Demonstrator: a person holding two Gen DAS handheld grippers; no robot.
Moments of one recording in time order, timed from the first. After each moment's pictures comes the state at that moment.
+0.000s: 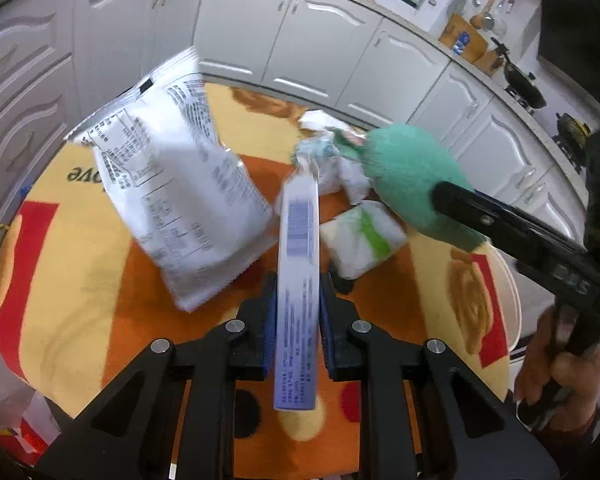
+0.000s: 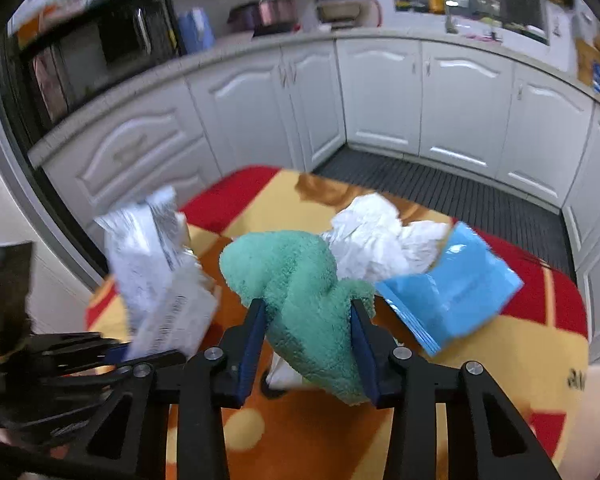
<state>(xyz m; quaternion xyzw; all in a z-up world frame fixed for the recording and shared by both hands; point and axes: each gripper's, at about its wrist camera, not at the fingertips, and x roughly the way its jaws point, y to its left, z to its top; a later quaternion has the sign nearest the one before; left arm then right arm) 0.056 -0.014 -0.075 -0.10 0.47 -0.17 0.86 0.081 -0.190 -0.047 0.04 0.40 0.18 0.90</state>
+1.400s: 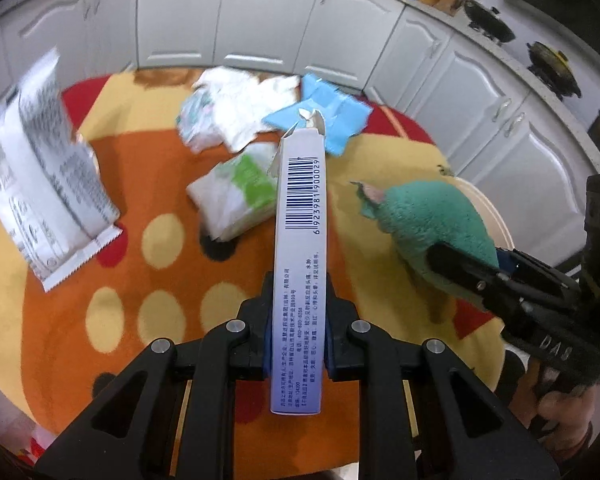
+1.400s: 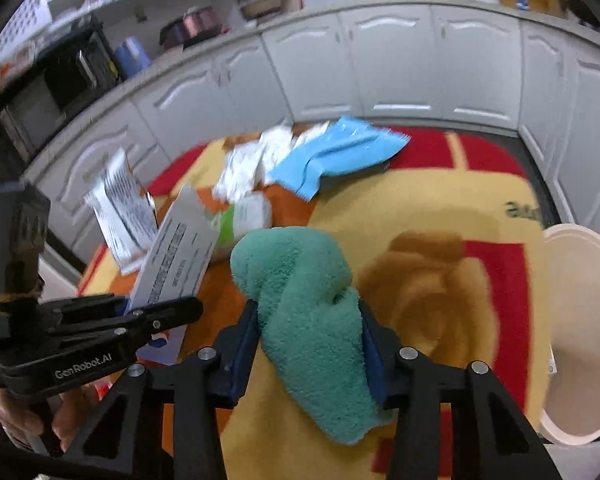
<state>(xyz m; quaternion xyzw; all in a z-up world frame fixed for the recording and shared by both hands) 0.036 -0.109 -0.086 -0.02 0.49 -0.22 0.84 0.002 -0.278 -0.091 0.13 0.43 0.11 0.89</state>
